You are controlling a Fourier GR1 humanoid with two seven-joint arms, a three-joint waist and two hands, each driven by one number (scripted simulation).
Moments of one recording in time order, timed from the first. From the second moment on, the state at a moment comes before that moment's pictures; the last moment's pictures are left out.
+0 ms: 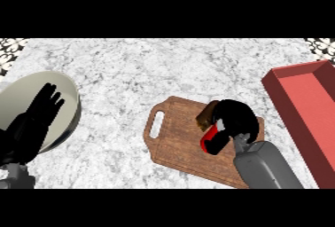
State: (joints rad) left arm -0.04 0.26 0.15 -1.65 0.26 -0.05 0.27; right arm -0.36 -0.13 0.33 -1.51 0.83 0.42 0.79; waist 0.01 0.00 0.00
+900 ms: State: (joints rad) left arm -0.03 0.25 0.17 -1.65 0.24 -0.06 0.28; right arm -0.60 -0.18 0.24 -1.60 1.04 0.34 0.91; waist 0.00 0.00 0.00
